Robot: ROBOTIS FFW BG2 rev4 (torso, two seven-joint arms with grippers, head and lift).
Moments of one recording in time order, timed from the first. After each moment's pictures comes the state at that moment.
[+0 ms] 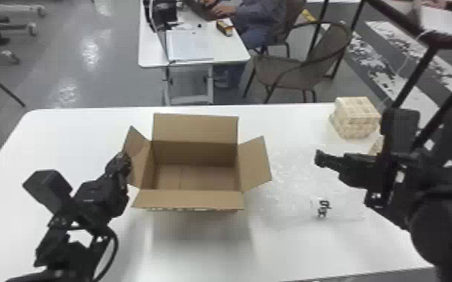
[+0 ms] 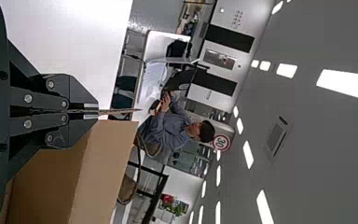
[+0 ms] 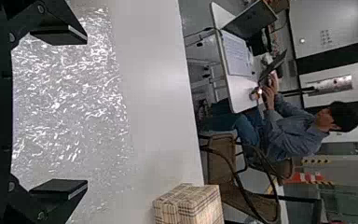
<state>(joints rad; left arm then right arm) 0.19 0.00 0.03 -1.67 0.31 -0.05 -0.23 -0.01 -0.09 -0.18 -2.07 -0.19 1.09 0.14</state>
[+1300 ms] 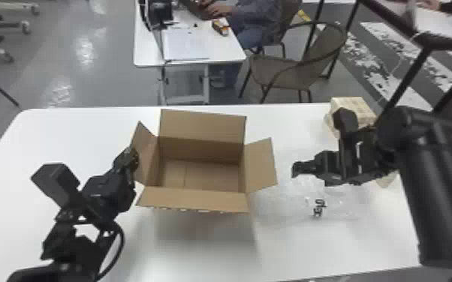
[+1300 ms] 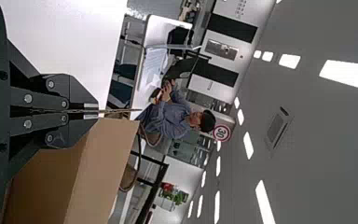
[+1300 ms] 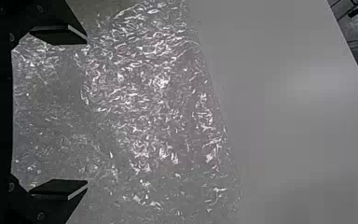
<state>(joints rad) 0.17 0.00 -0.02 -1.67 0.32 -0.04 -0.23 -0.57 -0.20 -0.09 -1.24 -0.34 1.49 0.14</state>
